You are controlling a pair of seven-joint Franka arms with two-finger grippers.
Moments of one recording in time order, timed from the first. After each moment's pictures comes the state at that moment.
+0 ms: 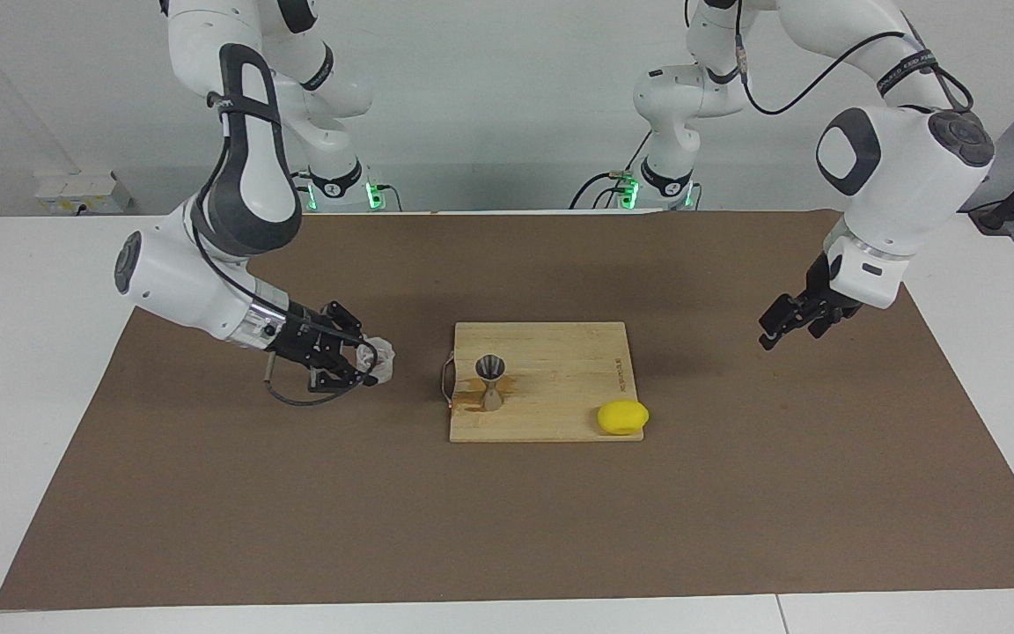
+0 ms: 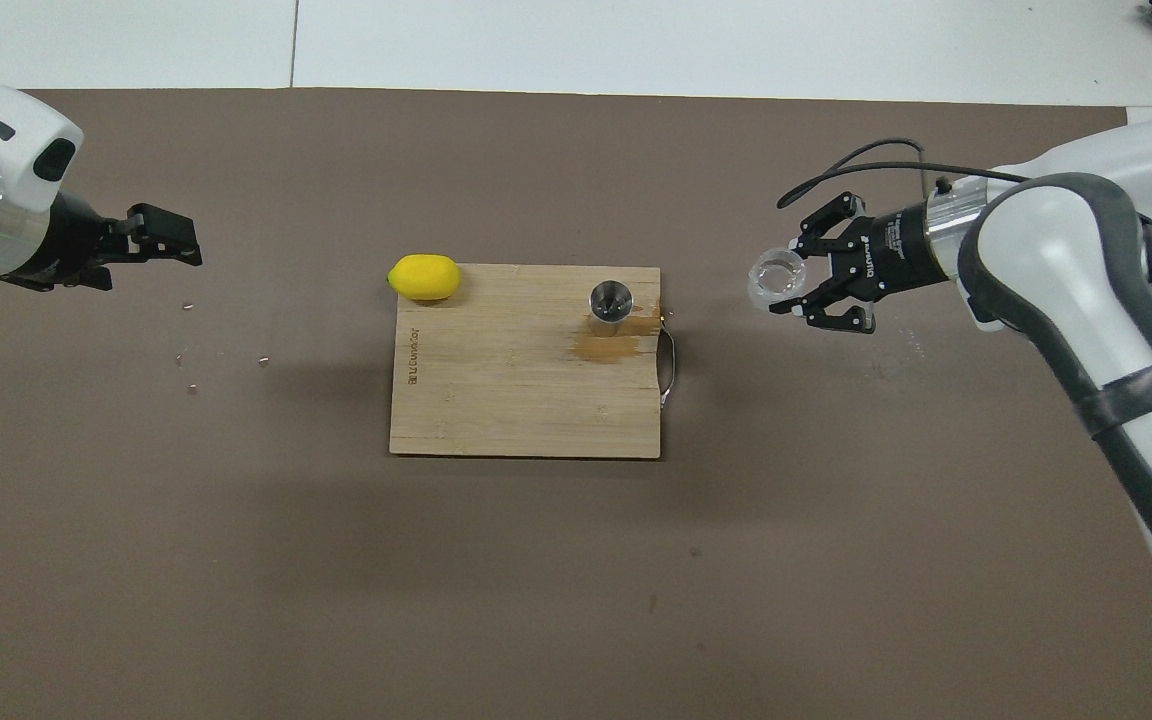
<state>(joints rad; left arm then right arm) 0.02 0.14 -0.08 -1.70 -0.07 1.89 -0.14 -0.01 0.35 0.10 -1.68 0.68 1.95 1.42</state>
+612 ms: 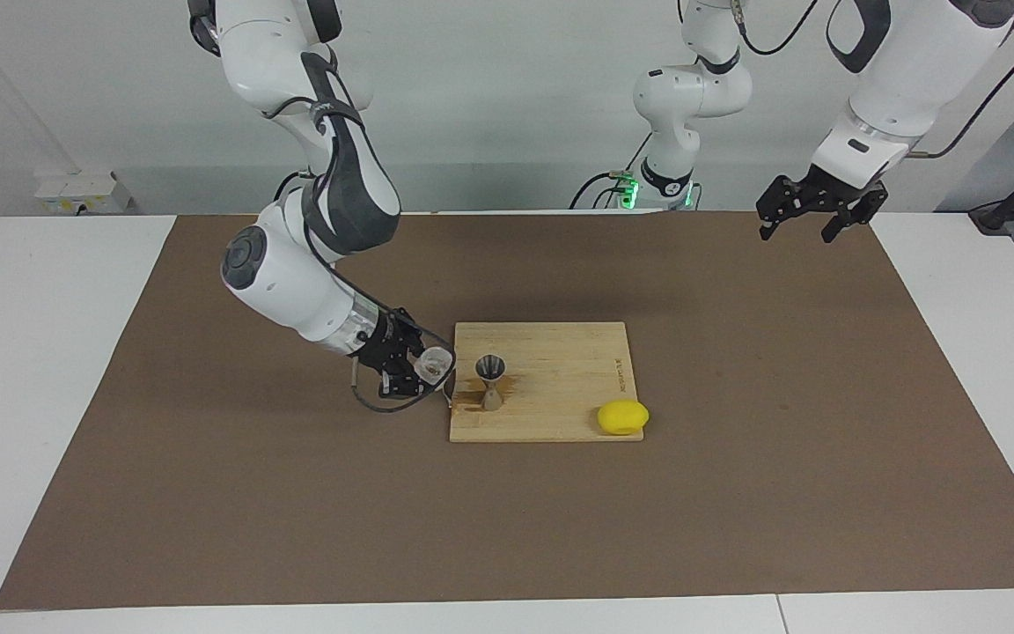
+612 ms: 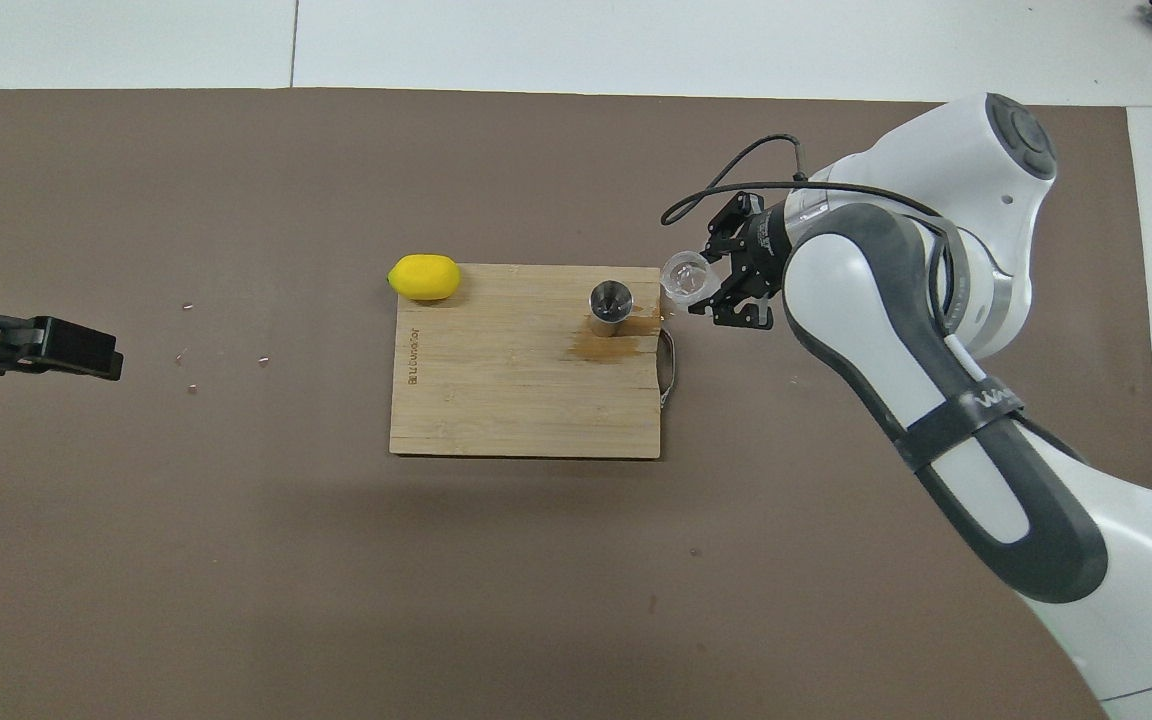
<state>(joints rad) 0.01 -0.08 -0.08 -1.67 -0.04 1.55 0.04 0.16 0.42 0.10 -1.59 0.45 2.02 1.63</state>
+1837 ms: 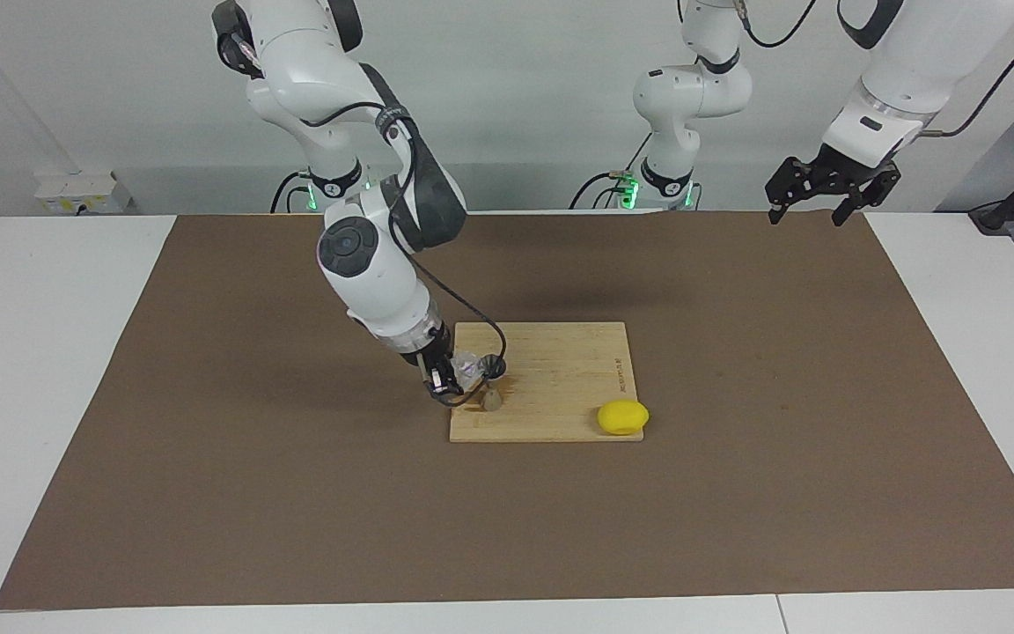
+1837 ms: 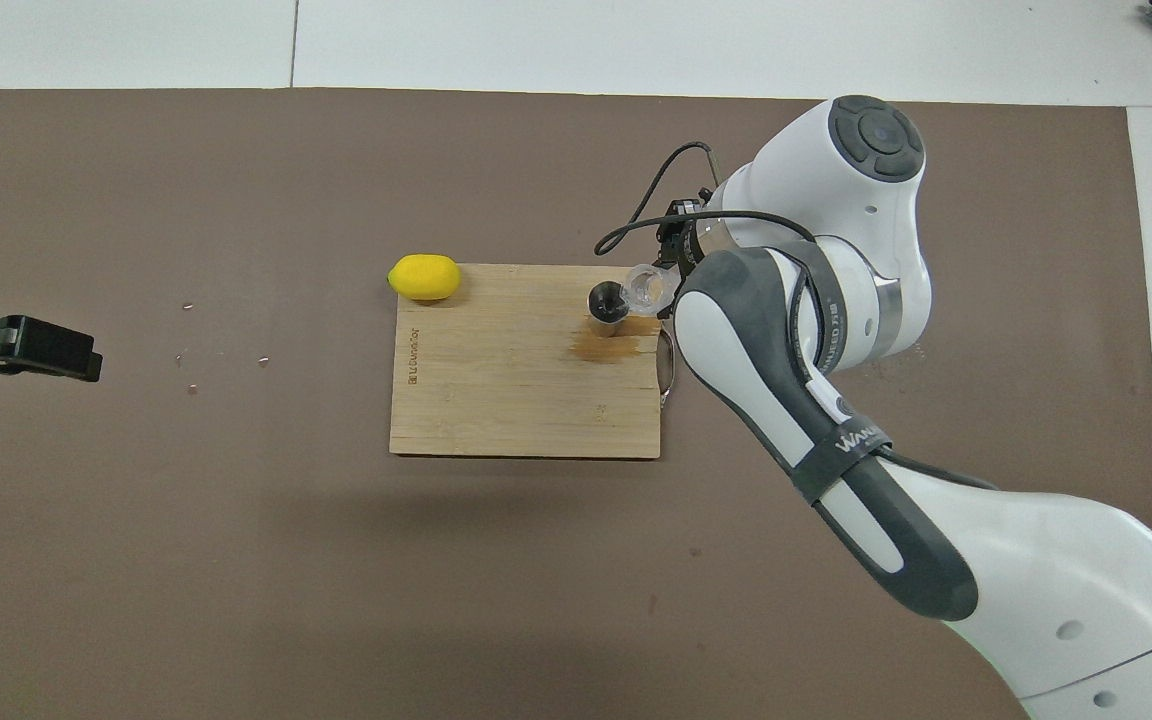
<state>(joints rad) 0.02 -0.08 -0.08 -1.64 -0.02 1.51 0.04 0.28 0.48 0.10 -1.50 0.21 2.02 1.66</state>
